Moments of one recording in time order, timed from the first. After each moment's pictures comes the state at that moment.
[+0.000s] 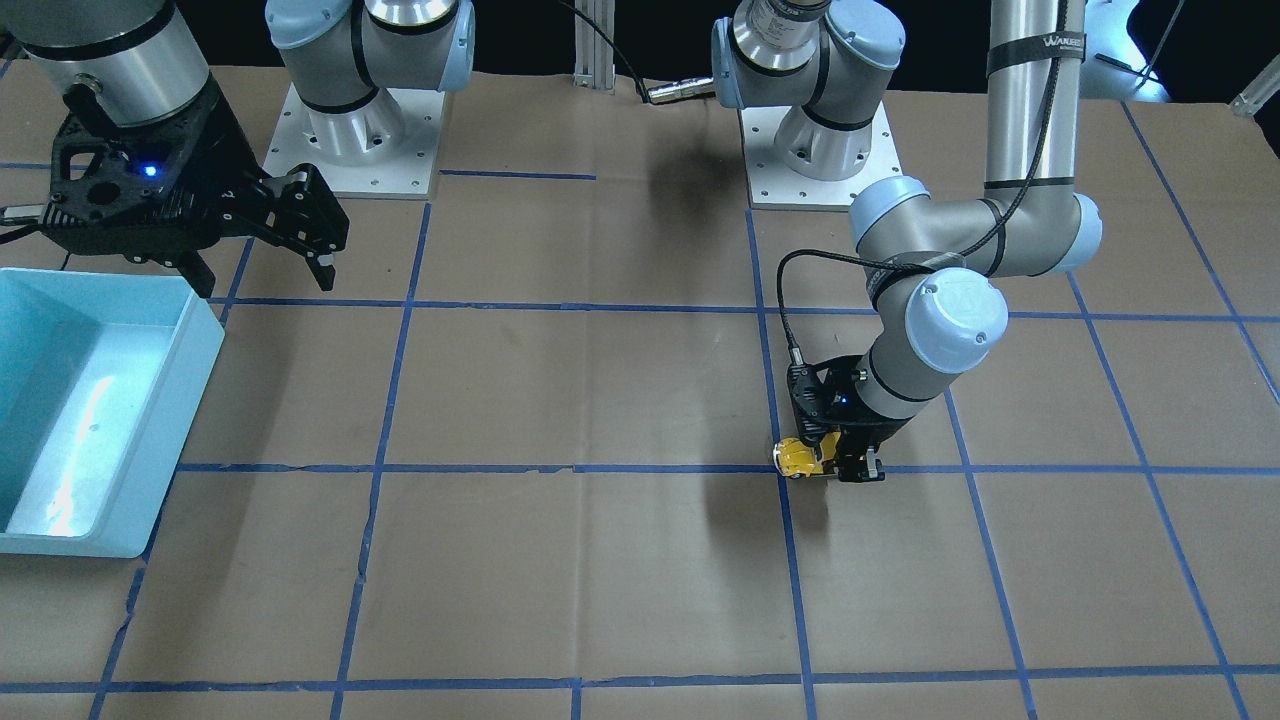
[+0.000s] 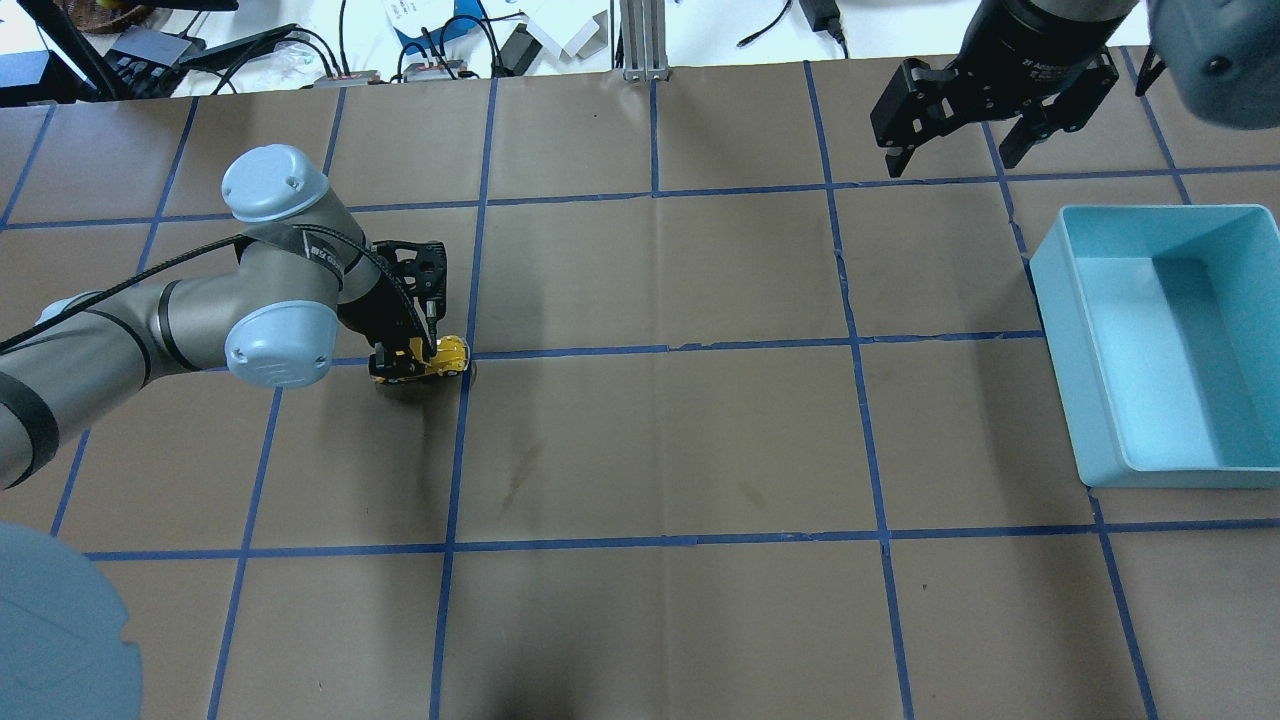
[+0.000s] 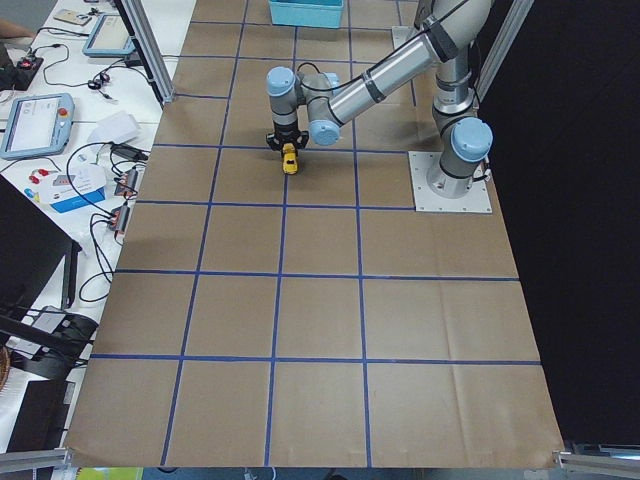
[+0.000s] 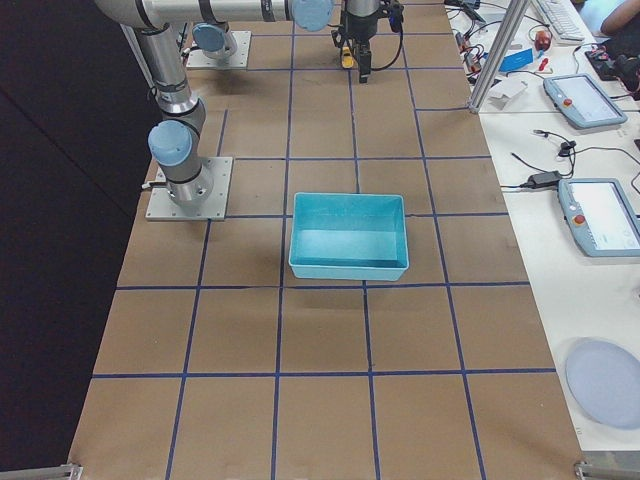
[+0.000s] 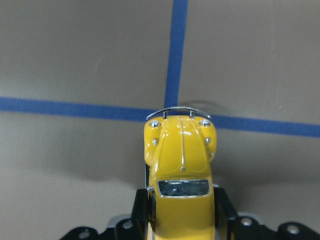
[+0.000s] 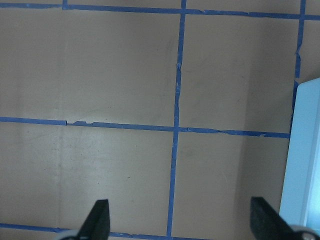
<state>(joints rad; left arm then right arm) -1.46 -1.92 -1.95 -0.88 1.51 1.59 1.54 -1.52 1.49 -1.63 -1.52 -0.09</state>
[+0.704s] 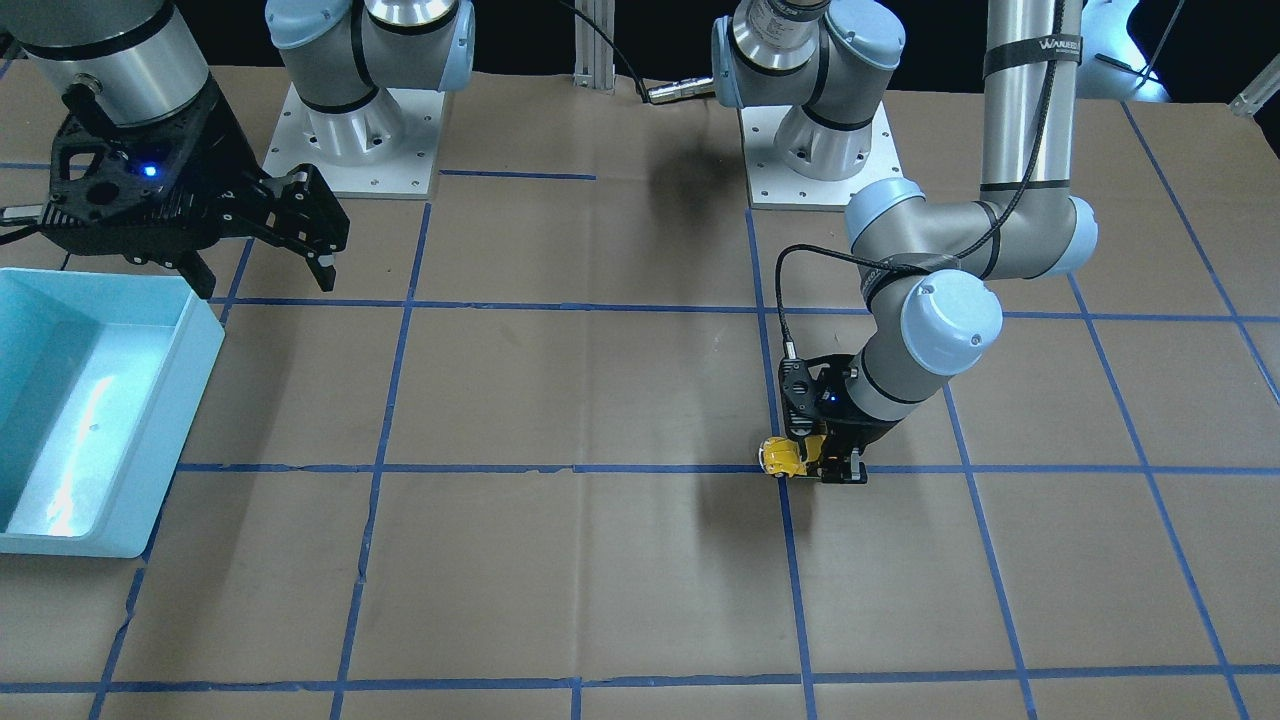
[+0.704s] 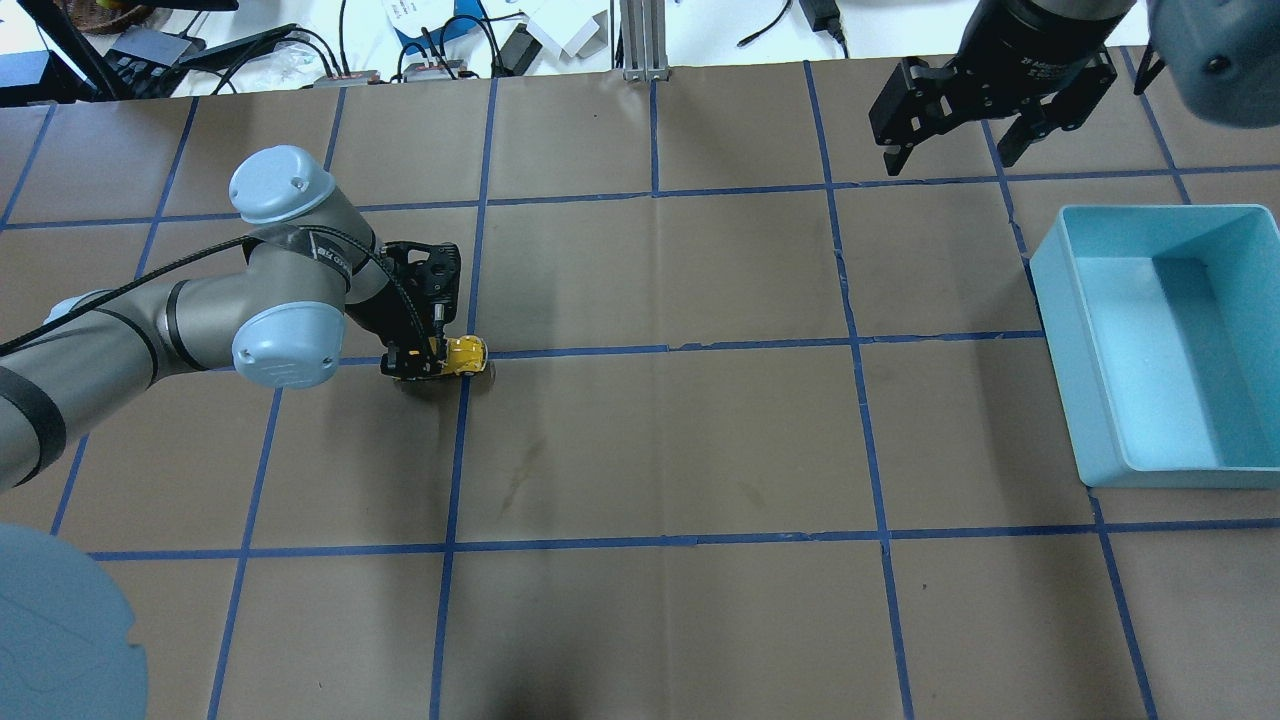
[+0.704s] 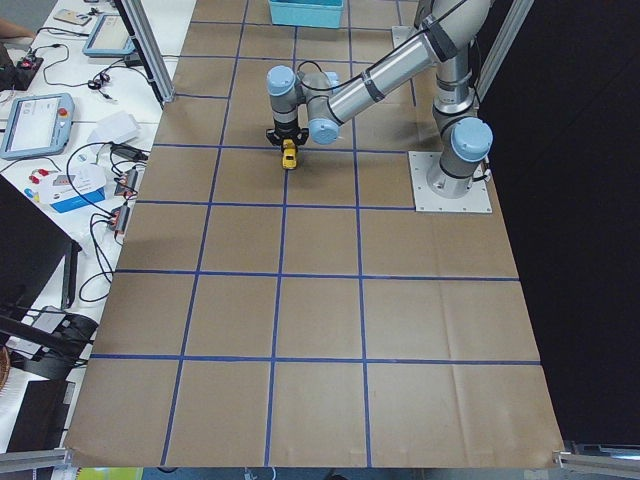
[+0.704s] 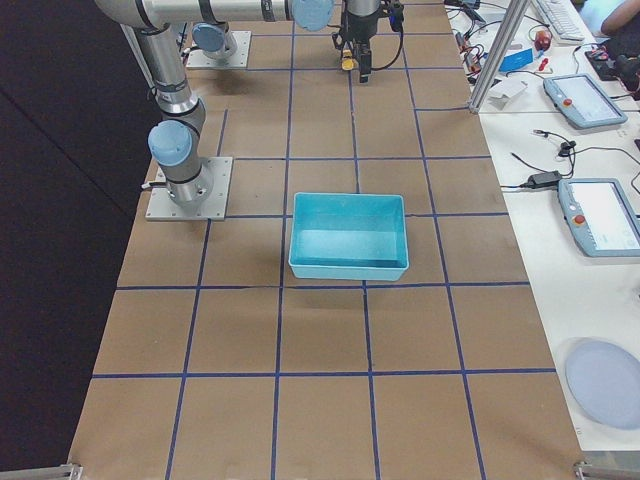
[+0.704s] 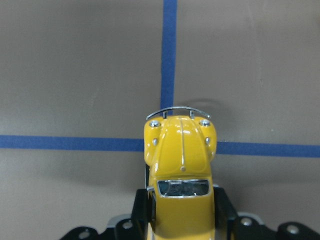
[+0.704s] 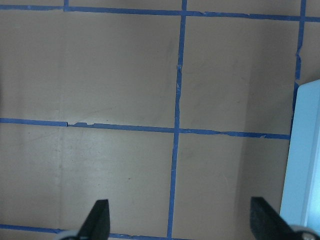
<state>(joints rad) -1.47 -1.93 -1.94 -0.87 1.48 1.66 1.54 -1.52 1.49 -1.63 -1.52 -0.09</state>
